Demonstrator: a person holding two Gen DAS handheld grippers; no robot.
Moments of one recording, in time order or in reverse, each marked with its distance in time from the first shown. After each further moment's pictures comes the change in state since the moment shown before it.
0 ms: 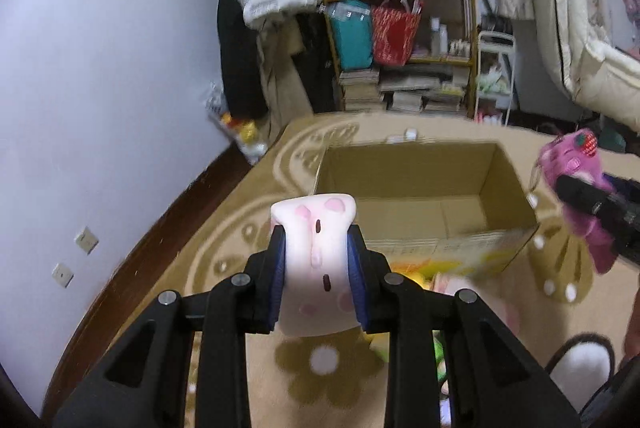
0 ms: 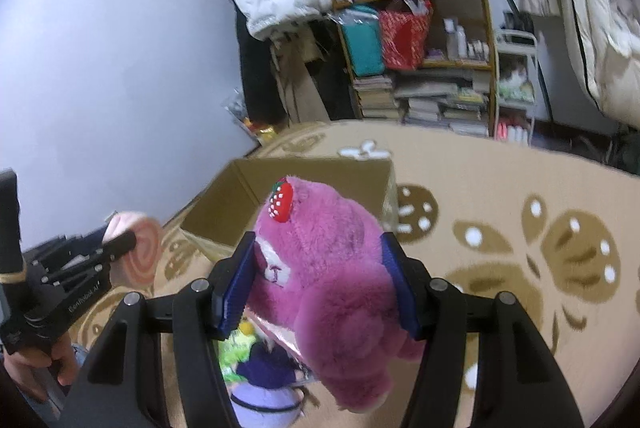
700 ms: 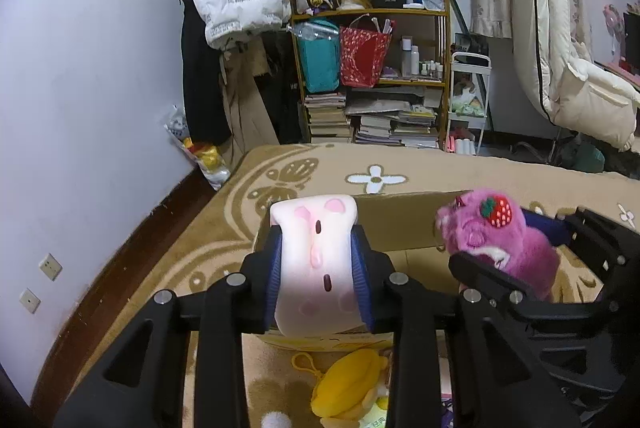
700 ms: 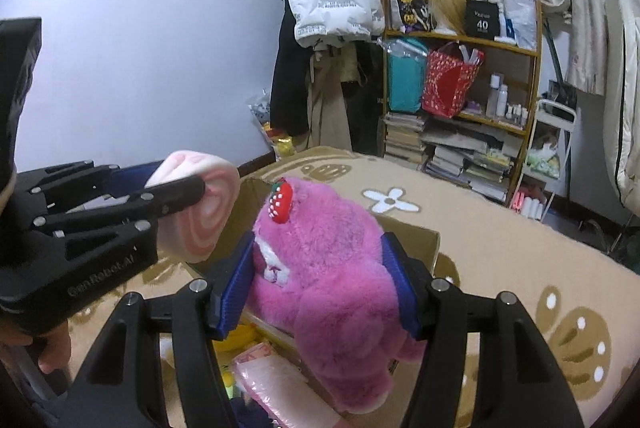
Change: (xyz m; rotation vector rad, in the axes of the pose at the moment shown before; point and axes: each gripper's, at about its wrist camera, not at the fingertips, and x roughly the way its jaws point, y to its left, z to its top) left arm 0.053 -0.029 0.042 -0.004 -0.046 -0.120; right arm 0.061 0.027 0.018 -0.206 -0.019 0.017
